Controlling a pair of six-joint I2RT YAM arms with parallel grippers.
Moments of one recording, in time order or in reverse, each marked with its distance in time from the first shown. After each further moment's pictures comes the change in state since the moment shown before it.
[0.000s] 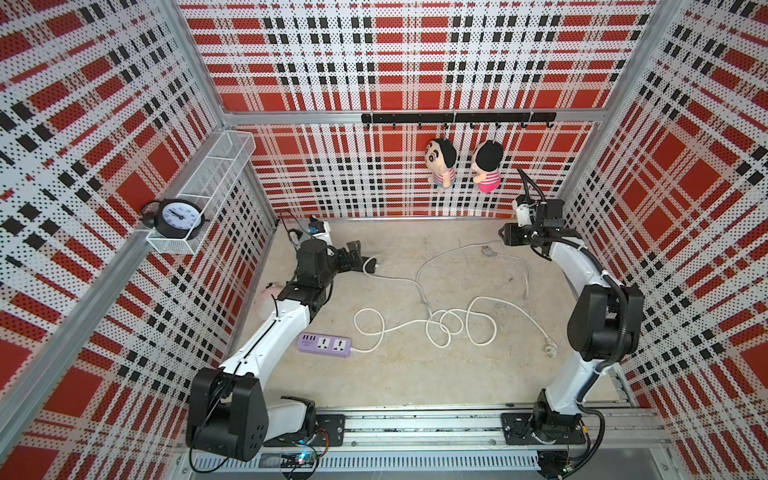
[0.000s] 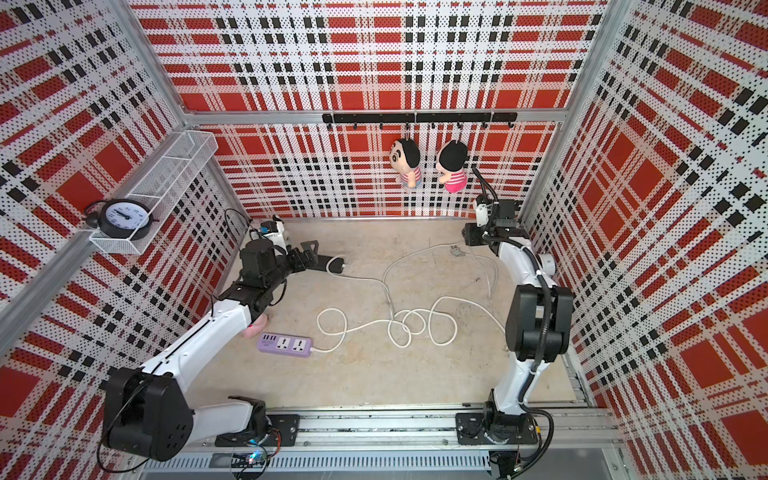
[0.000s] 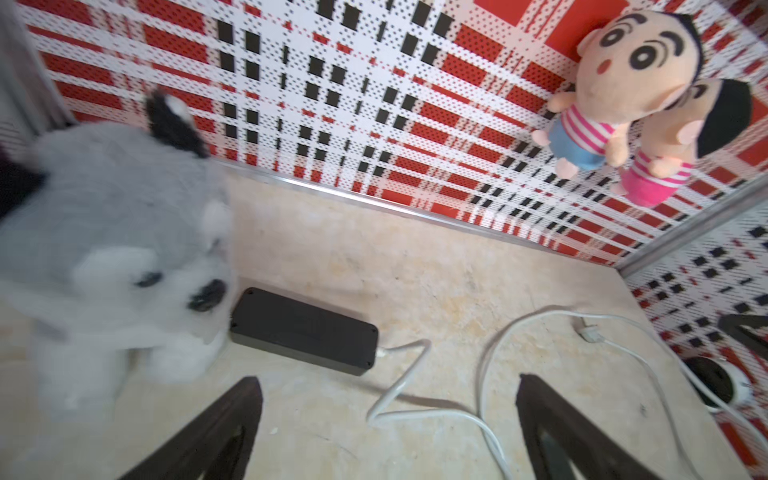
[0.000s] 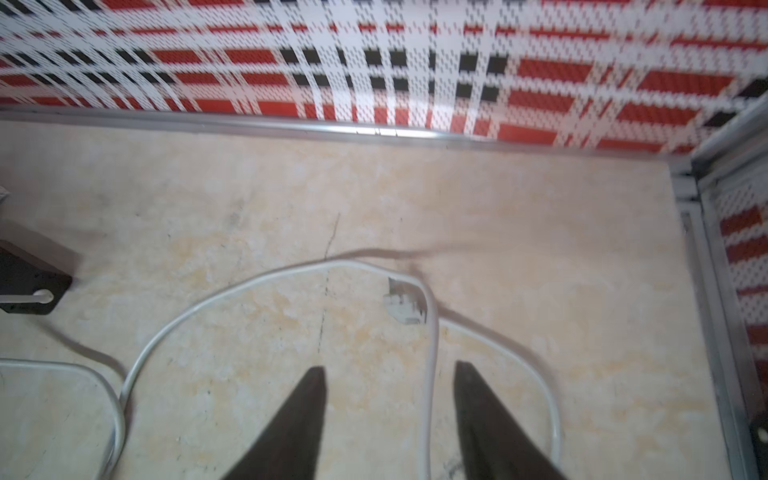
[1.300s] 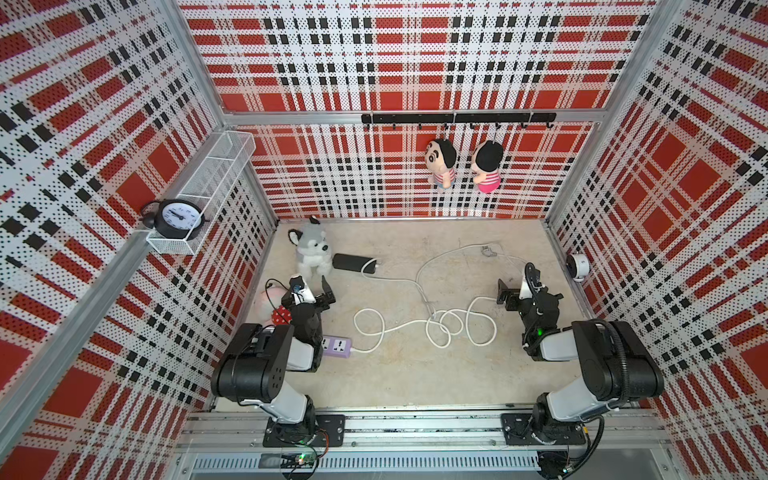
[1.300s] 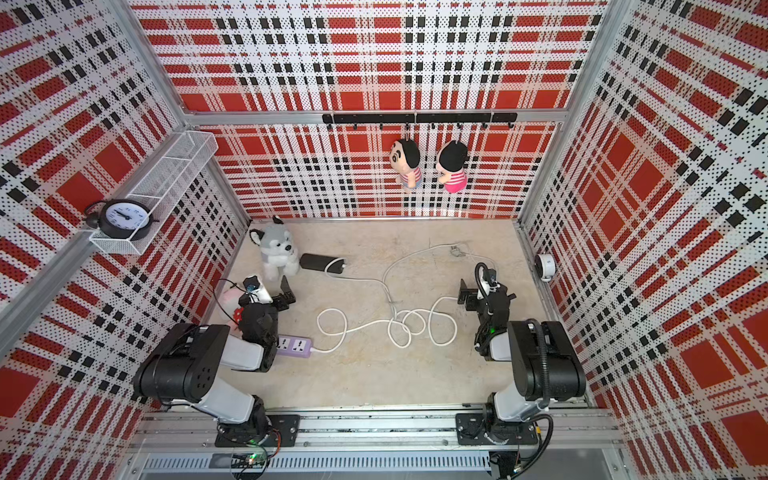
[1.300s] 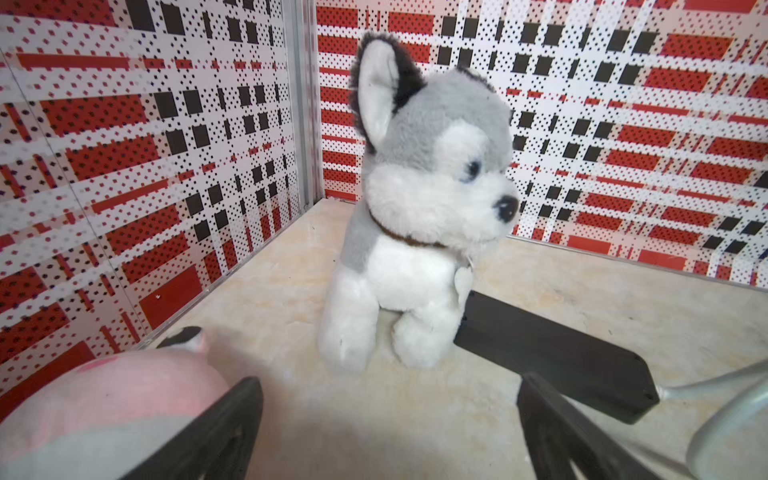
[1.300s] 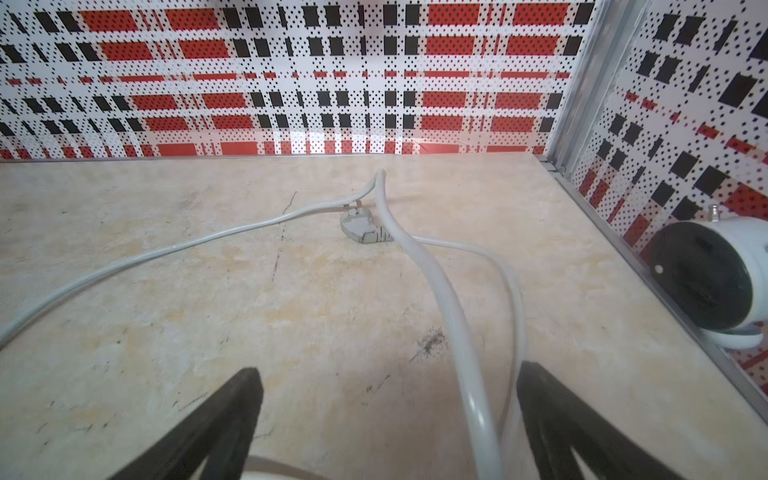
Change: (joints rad) left arm 0.130 0.305 -0.687 1.296 -0.296 0.269; right arm 0.047 -0.206 -1.138 1.397 0.278 0.088
